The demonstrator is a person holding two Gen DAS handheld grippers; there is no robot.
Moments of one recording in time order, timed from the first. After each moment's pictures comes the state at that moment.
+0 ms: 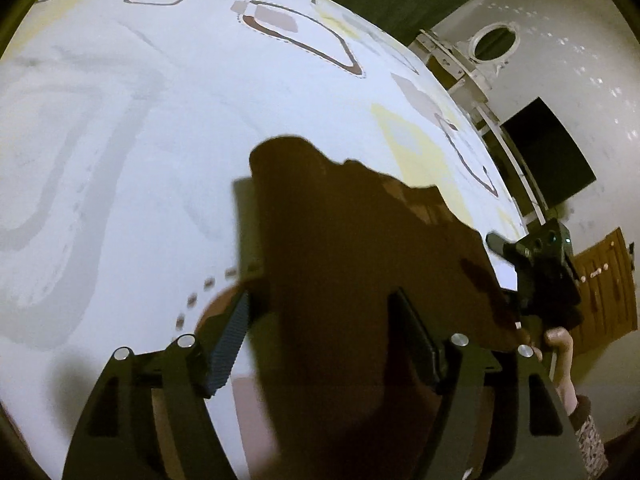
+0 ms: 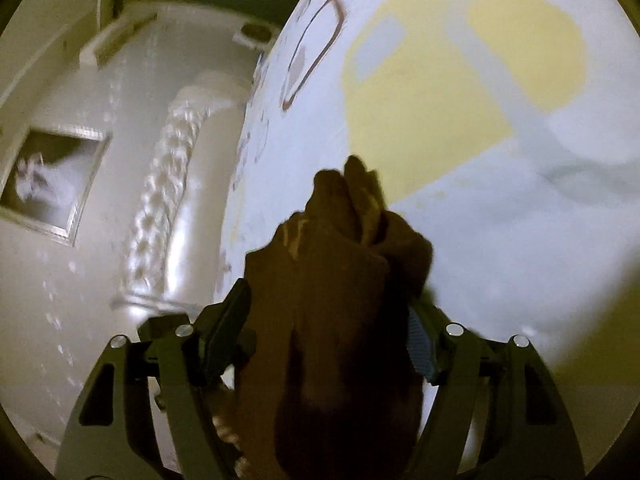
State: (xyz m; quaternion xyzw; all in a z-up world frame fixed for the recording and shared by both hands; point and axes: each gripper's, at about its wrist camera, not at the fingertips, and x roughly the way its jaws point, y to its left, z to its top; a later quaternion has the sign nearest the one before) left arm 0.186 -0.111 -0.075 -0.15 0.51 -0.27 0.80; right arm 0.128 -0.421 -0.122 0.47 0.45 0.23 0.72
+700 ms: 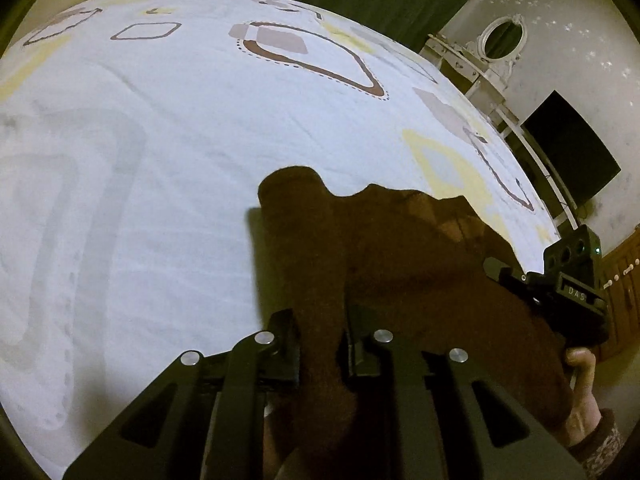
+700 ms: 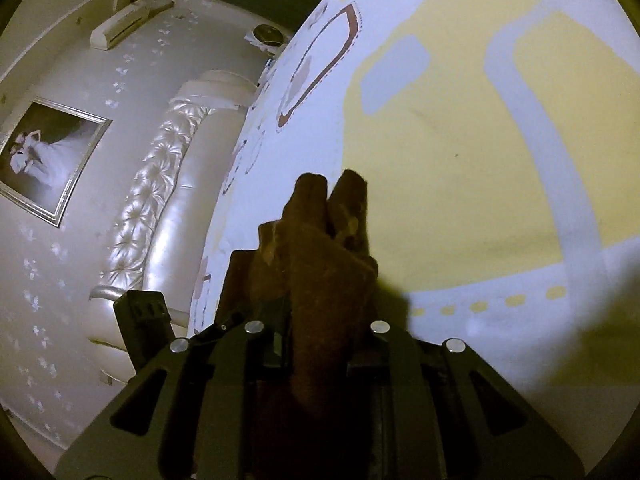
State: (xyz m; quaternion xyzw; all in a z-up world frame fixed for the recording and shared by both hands) left arm 0.233 -0.124 -0.083 -0.10 0.49 -0.24 0.83; right arm 0.163 -0.425 -0.140 0.44 0.42 0.23 0.76
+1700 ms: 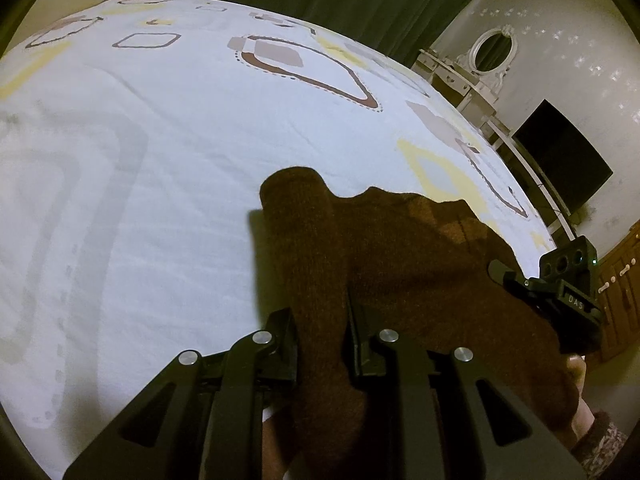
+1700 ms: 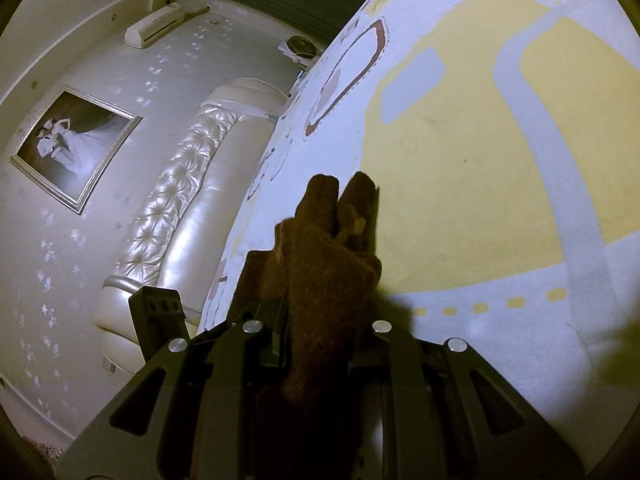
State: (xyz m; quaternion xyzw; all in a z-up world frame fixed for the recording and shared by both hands) left arm 0.228 -0.120 -0.088 -0.11 0.45 -0.25 0.85; right arm 0.153 -0.438 -0.146 0.43 0.37 0.27 0.77
